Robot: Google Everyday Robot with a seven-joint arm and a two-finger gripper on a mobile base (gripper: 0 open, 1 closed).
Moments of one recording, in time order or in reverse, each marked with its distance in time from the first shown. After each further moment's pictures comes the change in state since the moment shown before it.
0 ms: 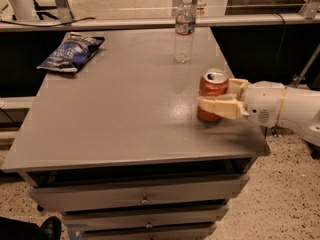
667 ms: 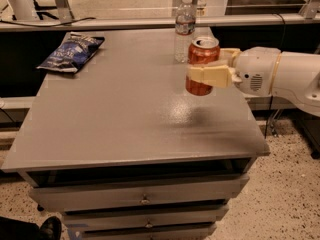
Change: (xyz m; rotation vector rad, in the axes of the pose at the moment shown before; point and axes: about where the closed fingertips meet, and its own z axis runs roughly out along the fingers) arm -0.078 0.000 0.021 0.010 -0.032 0.032
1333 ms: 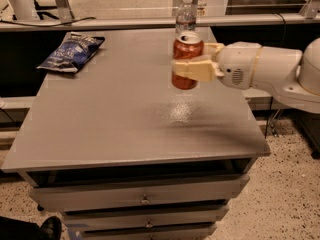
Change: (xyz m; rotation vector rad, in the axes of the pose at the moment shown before) arm -0.010 0.001 0.032 -0.035 -0.034 -0.031
